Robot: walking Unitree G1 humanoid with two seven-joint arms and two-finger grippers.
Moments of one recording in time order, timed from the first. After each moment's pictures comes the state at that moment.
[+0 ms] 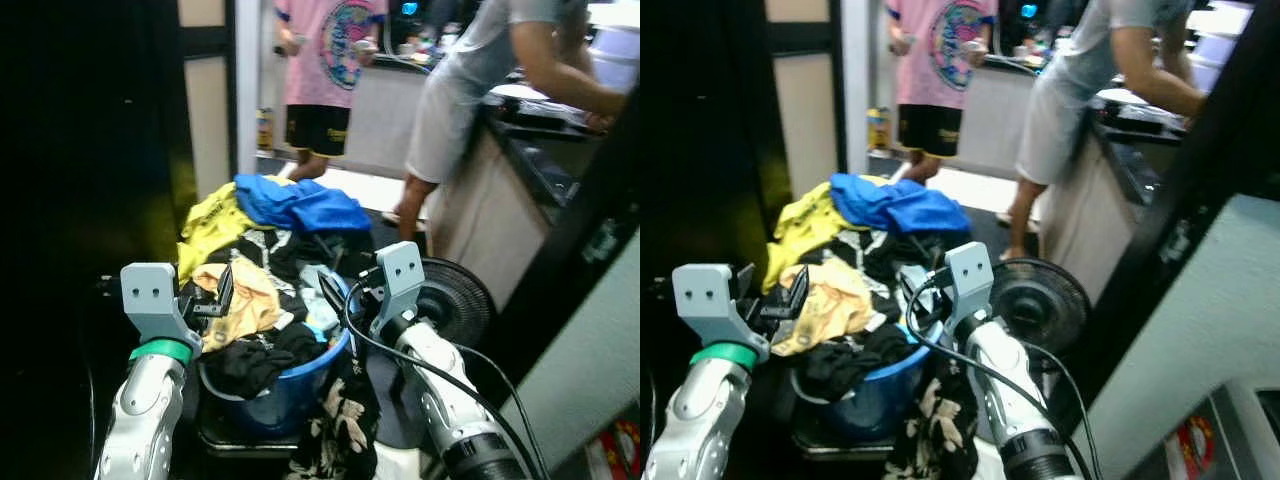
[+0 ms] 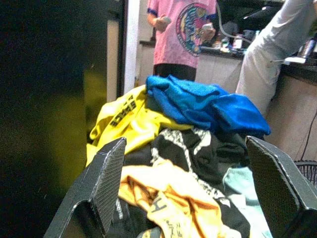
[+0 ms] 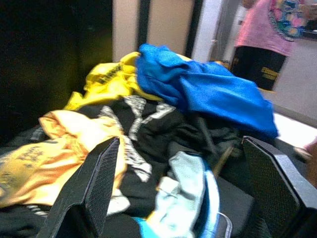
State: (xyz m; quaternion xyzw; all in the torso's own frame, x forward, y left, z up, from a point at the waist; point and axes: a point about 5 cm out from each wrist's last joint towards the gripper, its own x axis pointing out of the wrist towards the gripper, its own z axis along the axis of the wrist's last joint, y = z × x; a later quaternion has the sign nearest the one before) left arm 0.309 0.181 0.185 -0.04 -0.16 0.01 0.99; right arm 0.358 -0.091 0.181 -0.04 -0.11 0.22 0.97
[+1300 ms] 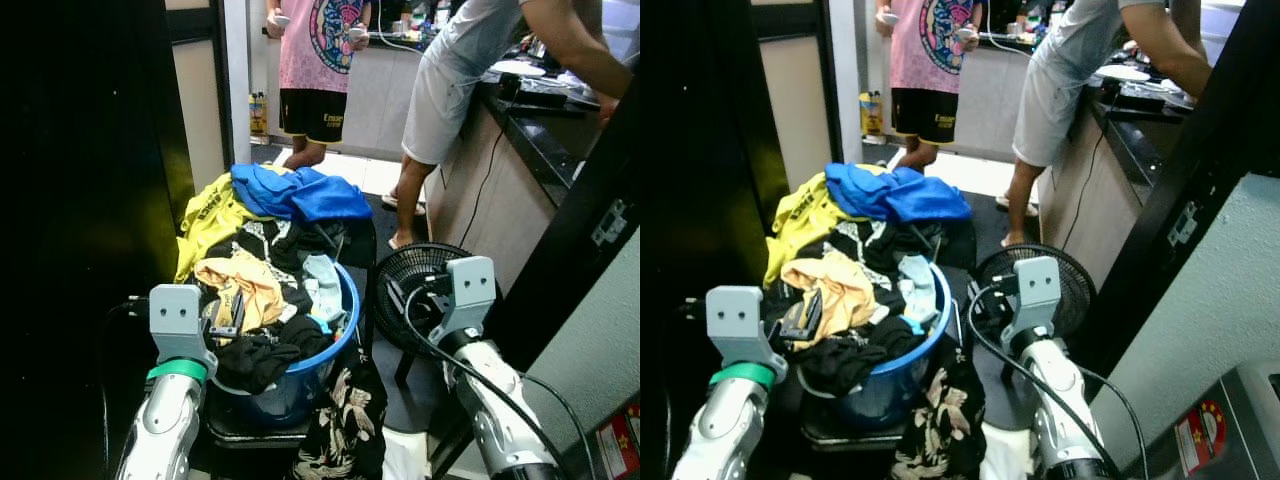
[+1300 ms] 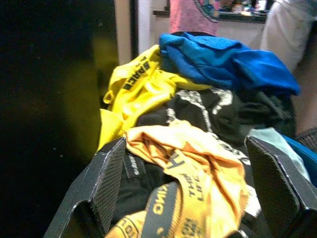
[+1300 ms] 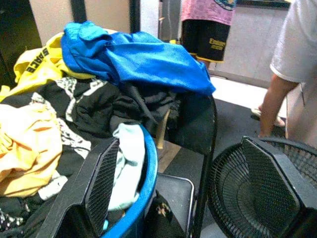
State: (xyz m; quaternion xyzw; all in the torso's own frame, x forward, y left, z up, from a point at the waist) left arm 0.303 0.169 0.153 -0.01 -0.12 0.03 0.99; right arm 0.344 -0.154 0.173 -0.02 -0.09 0.13 0.99
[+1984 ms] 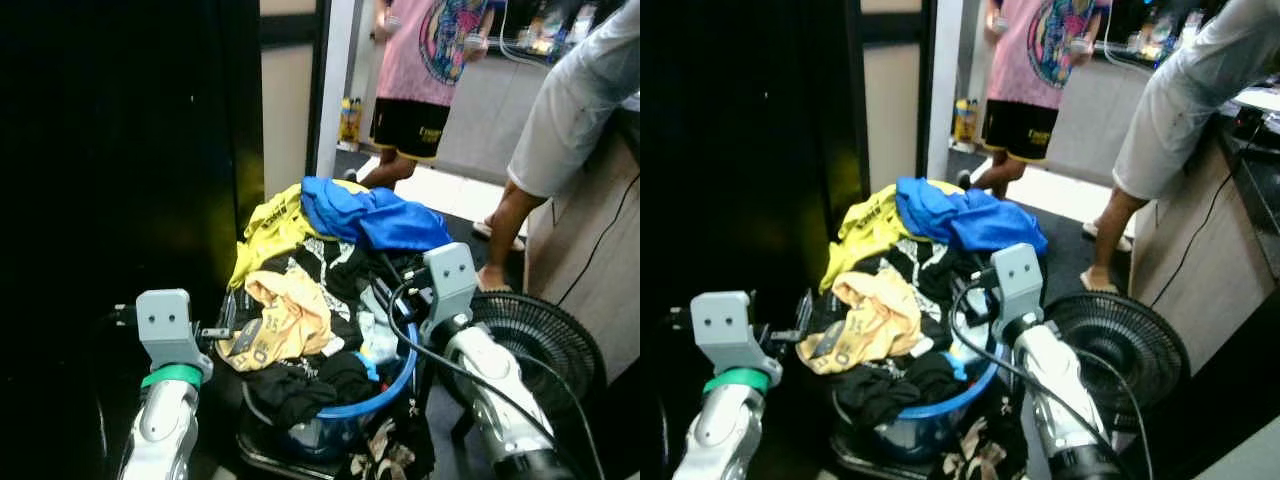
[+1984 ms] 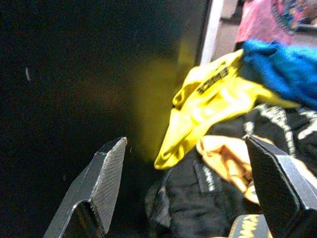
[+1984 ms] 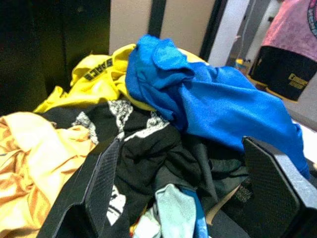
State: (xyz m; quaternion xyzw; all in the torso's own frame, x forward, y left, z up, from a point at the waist) left arm 0.297 0.172 0.150 -0.03 -0.12 0.05 0.99; right arm 0.346 -0.143 0.188 -0.08 -0.10 0.17 0.98
